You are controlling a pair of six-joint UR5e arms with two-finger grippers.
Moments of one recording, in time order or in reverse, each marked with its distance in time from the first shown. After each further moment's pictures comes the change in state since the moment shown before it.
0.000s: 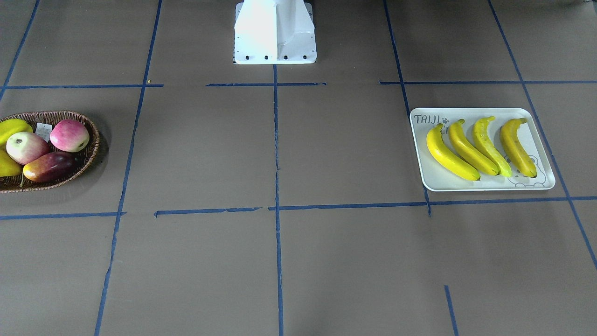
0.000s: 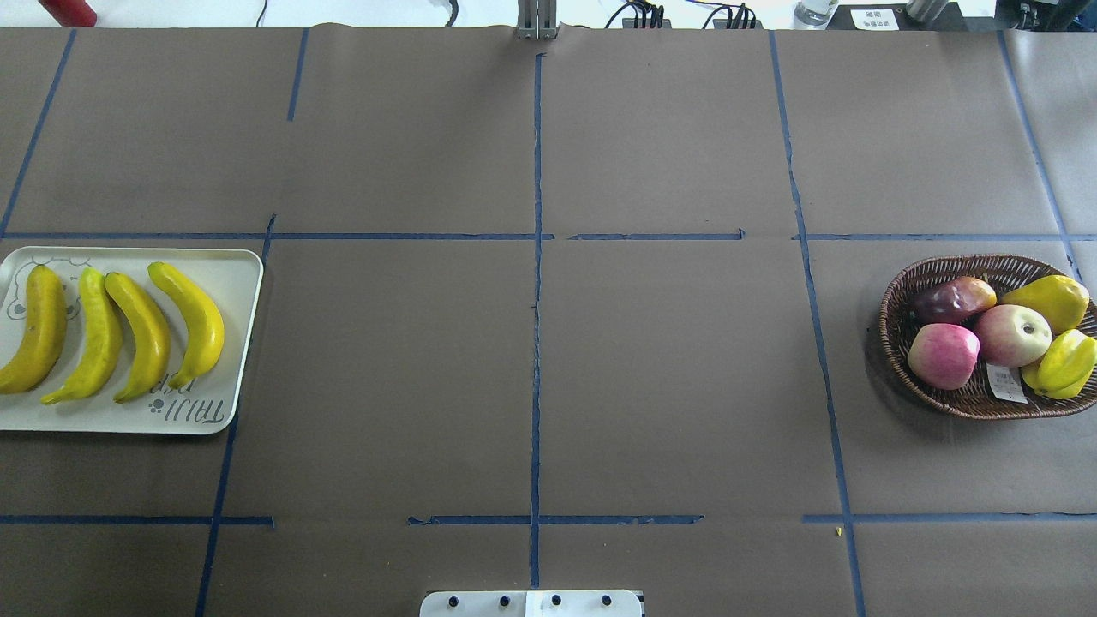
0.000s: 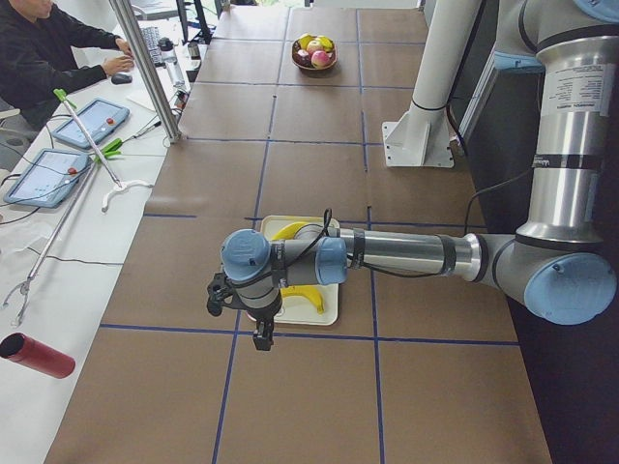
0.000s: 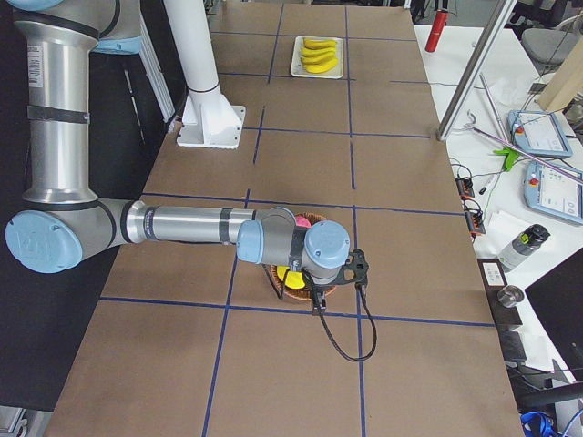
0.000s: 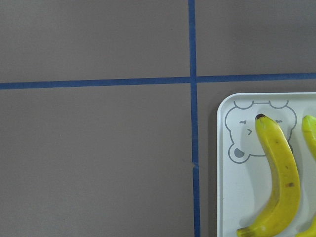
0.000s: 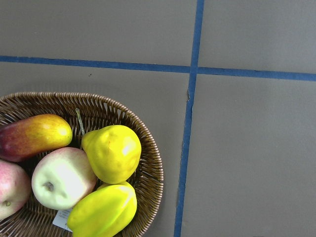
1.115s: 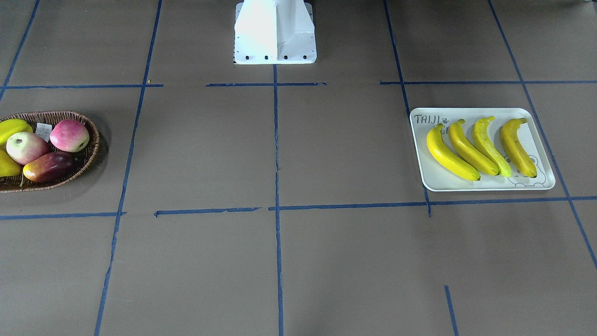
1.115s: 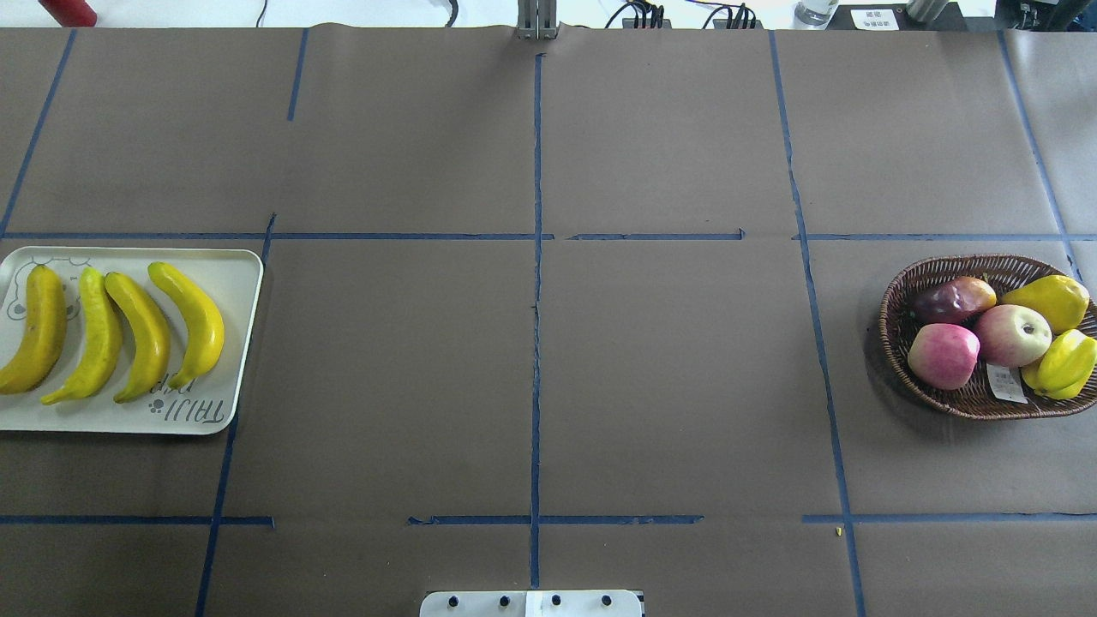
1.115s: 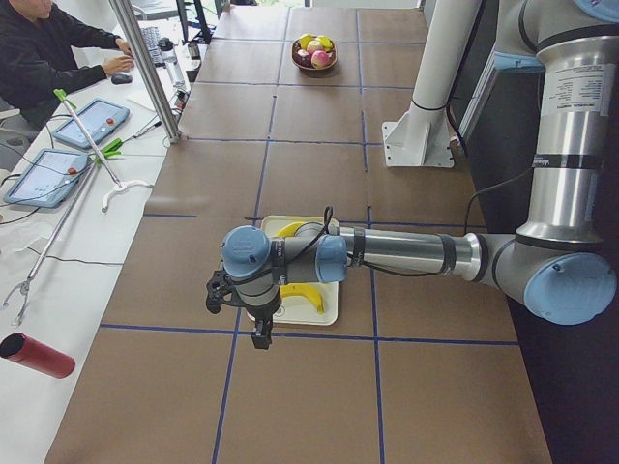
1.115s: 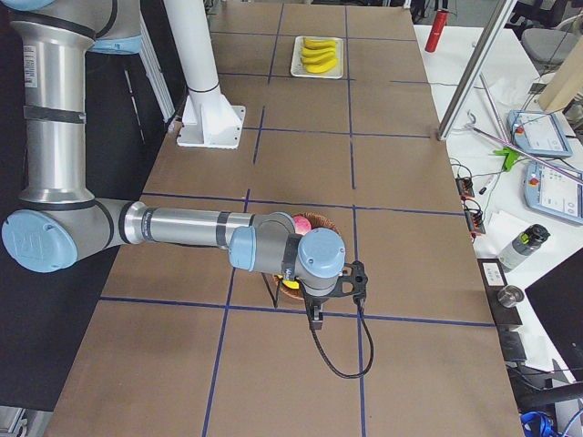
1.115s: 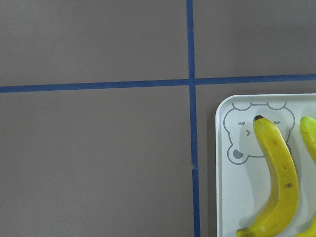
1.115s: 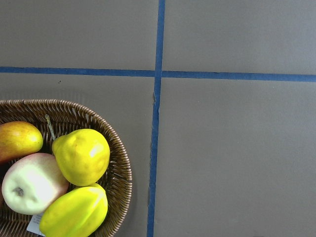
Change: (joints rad) left arm -0.001 -0.001 -0.007 -0.006 0.009 0.002; right arm 0.053 0.003 -0.010 0.003 -0.052 0.000
